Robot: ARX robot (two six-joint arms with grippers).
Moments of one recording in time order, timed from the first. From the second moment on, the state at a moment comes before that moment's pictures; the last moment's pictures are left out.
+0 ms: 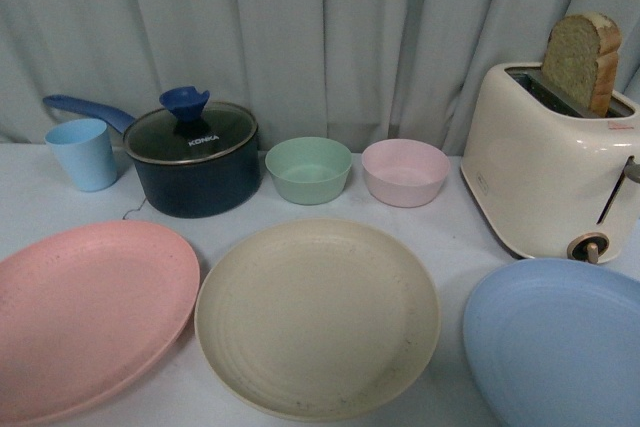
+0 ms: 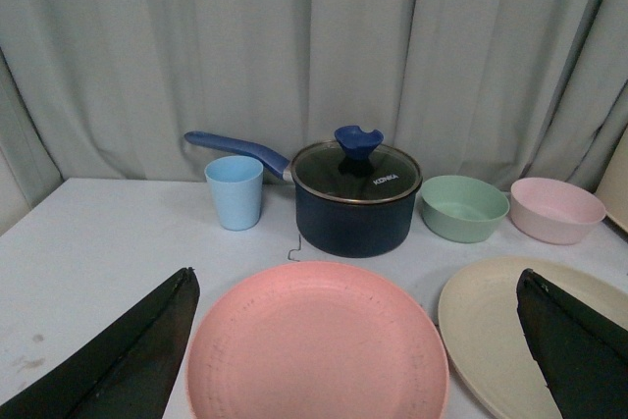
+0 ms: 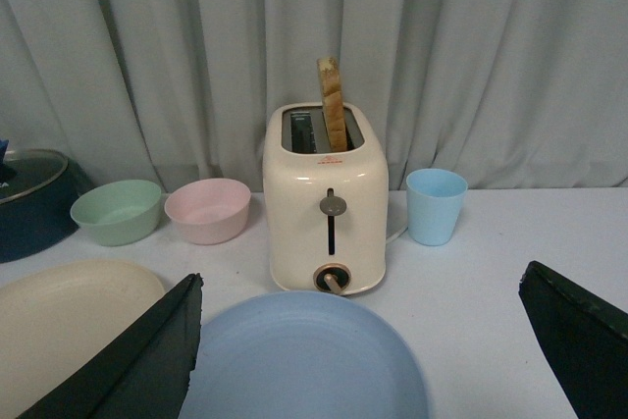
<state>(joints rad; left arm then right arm) 0.00 0.01 0.01 0.00 0.00 -0.02 0.00 0.00 0.01 0.00 0.00 0.00</state>
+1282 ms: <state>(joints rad) 0.00 0.01 0.01 0.00 0.00 -0.02 0.00 0.00 0.01 0.00 0.00 0.00</state>
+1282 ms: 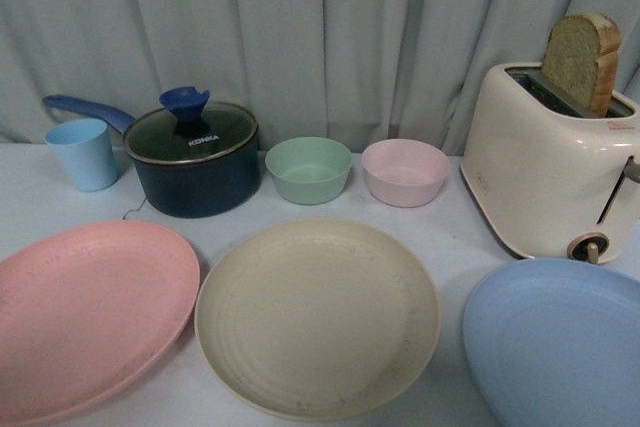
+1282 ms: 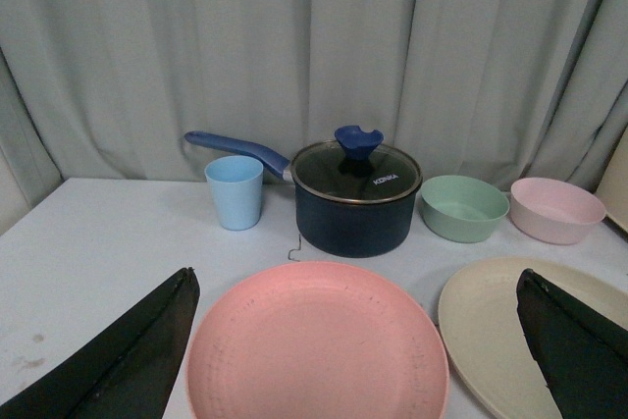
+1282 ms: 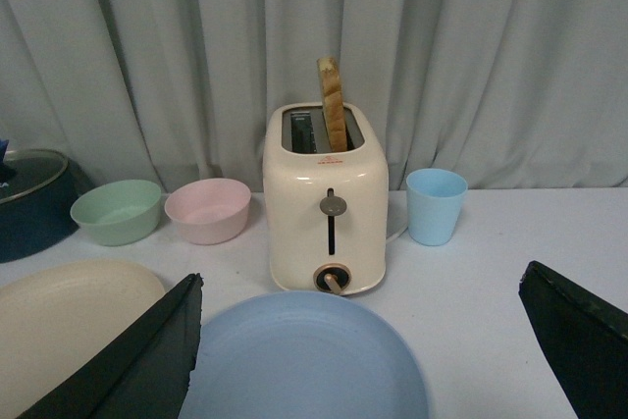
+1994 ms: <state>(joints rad) 0.00 0.01 0.01 0.00 0.00 -0.02 0.00 0.00 0.01 0.00 0.00 0.00</state>
